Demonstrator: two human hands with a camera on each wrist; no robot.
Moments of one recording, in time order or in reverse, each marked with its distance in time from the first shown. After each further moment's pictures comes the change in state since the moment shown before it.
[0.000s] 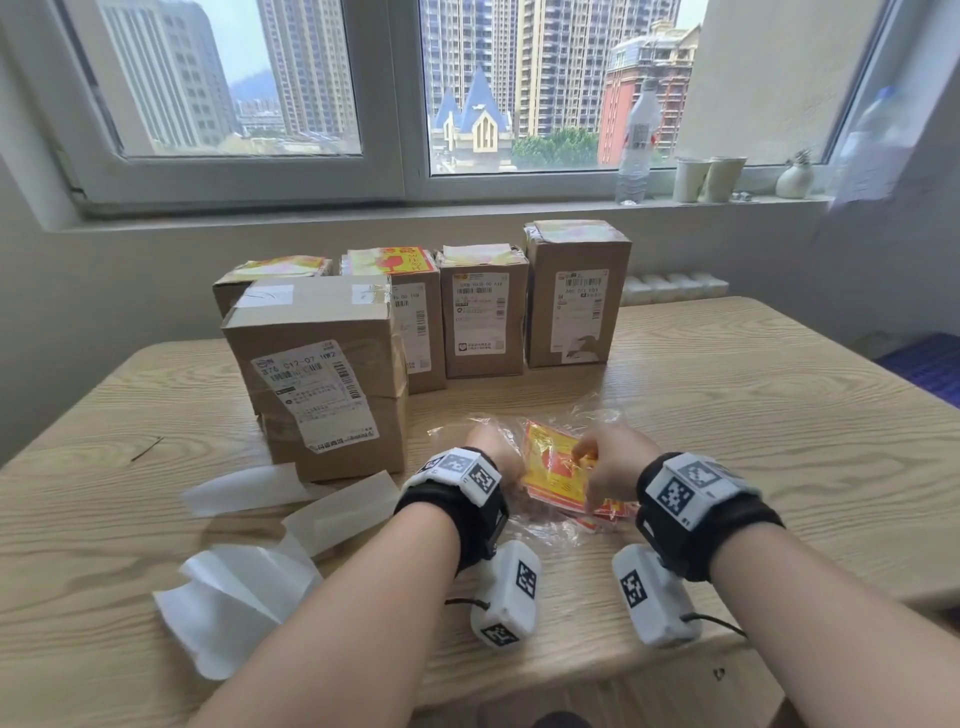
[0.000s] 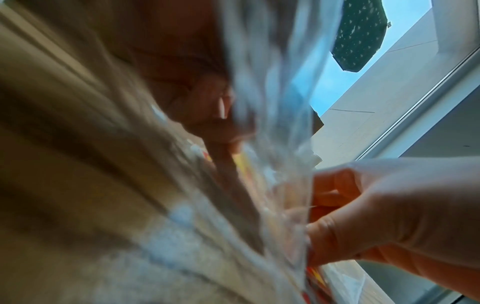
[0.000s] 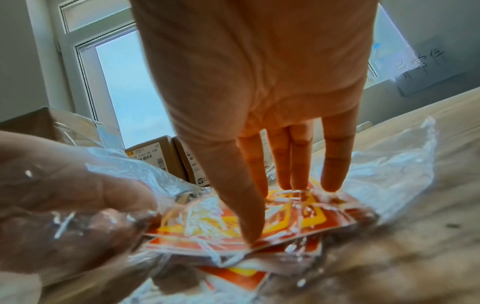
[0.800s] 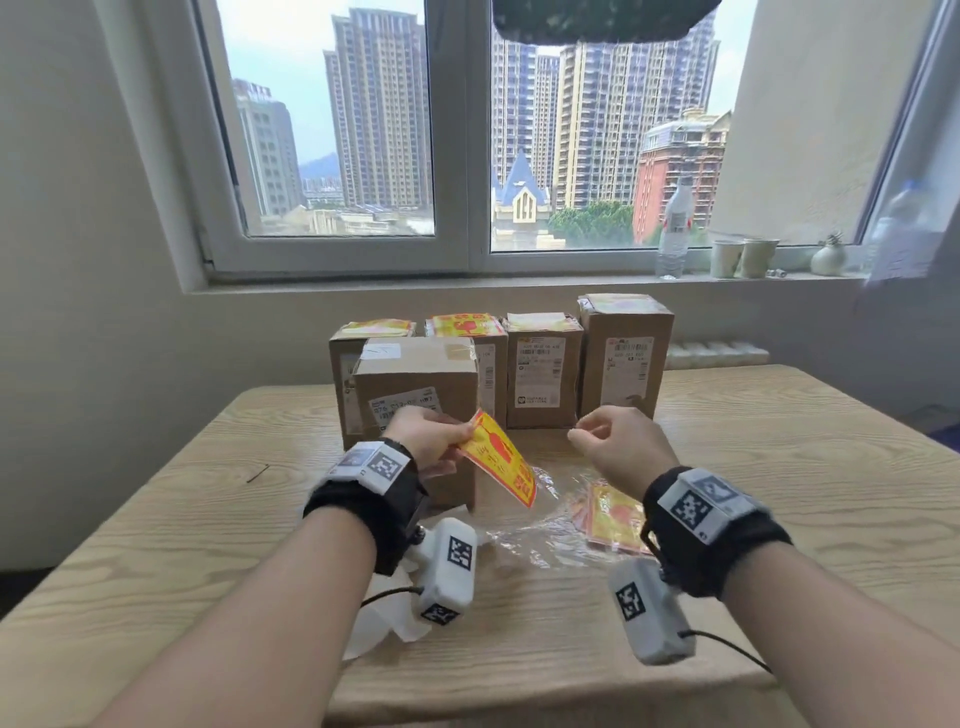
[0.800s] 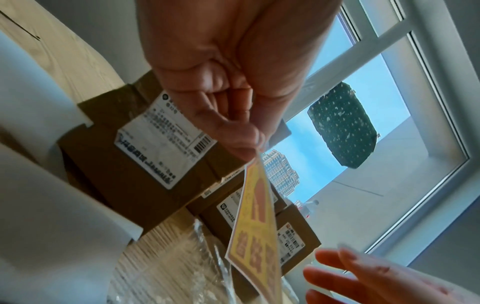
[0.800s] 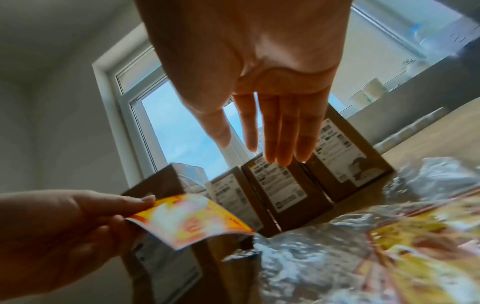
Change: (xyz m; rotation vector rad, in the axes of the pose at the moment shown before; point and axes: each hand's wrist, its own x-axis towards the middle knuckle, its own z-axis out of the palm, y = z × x) left_hand -0.075 -0.056 -0.133 -0.469 0.249 0.116; right_hand -0.049 -0.073 -0.025 0.325 0.395 -0.229
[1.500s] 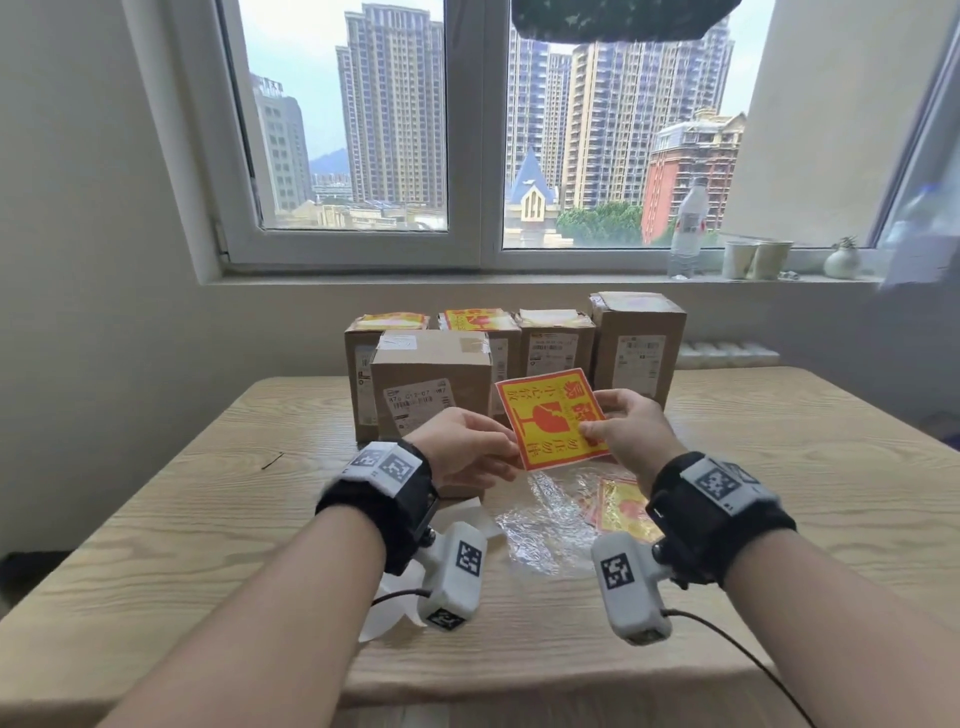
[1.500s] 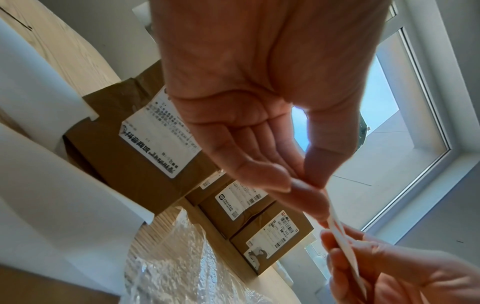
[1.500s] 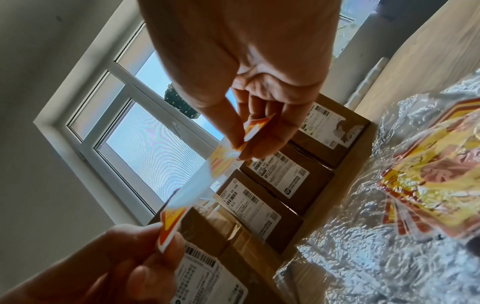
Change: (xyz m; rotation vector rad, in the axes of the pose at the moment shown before) left_hand -0.030 0.003 0.003 -0.084 -0.353 0.096; right_hand -0.003 -0.018 0.000 0.612 -0.059 0.173
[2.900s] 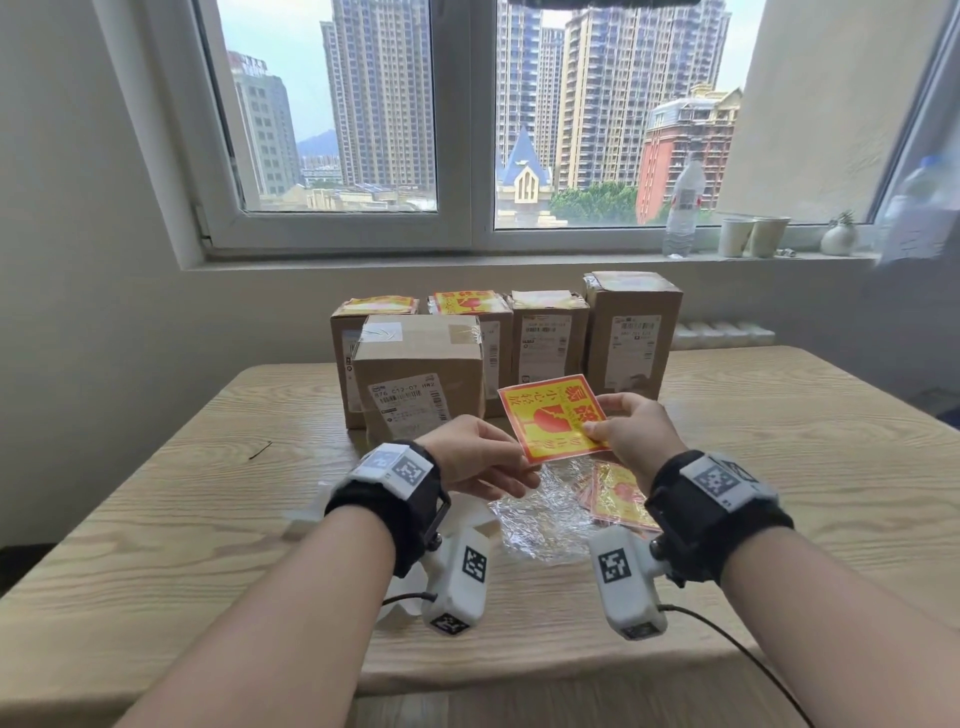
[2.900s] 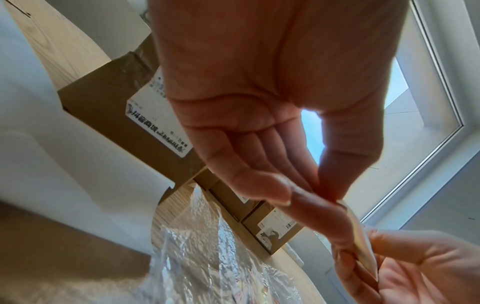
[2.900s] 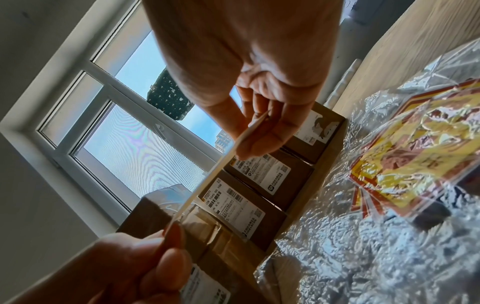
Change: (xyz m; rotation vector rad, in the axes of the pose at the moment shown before) left_hand 0.017 -0.016 0.012 0.011 -0.182 -0.098; right_hand 0.011 0.026 -0.004 0.064 0.040 0.101
